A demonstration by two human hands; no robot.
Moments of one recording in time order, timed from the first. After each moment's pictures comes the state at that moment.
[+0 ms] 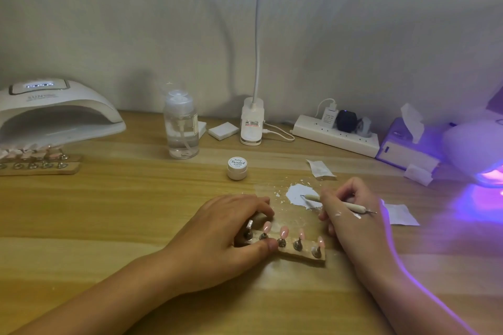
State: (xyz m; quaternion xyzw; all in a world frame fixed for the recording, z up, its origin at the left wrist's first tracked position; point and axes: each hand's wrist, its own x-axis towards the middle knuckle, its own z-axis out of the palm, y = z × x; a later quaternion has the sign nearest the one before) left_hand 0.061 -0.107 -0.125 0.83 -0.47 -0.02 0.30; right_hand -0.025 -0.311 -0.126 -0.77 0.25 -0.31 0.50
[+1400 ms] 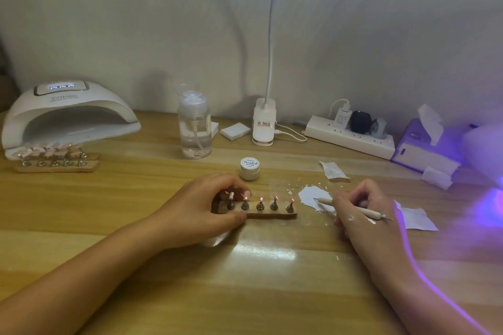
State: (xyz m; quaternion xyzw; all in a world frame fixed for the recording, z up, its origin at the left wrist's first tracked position) left_hand 0.106 -0.081 -0.118 0.84 -0.41 -0.04 0.36; right_hand -0.024 -0.311 -0.127 -0.80 0.24 -0.31 0.46
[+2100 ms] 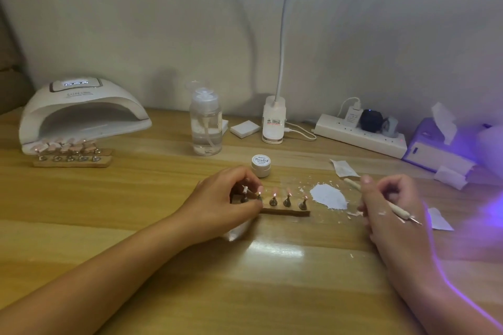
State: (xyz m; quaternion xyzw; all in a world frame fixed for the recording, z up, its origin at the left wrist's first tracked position) left_hand 0.101 -0.090 -0.123 0.82 -0.35 -0.05 0.45; right_hand -0.027 -0.313 -0.130 -0.75 0.23 -0.37 0.50
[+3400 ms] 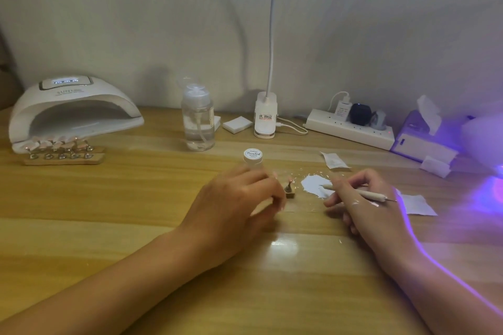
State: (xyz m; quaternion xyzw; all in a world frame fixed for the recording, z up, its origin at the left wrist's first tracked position) left_hand 0.062 -0.103 -0.116 0.80 -0.50 0.20 0.26; right_hand -0.026 -0.313 -0.128 -0.77 0.23 -0.28 0.52
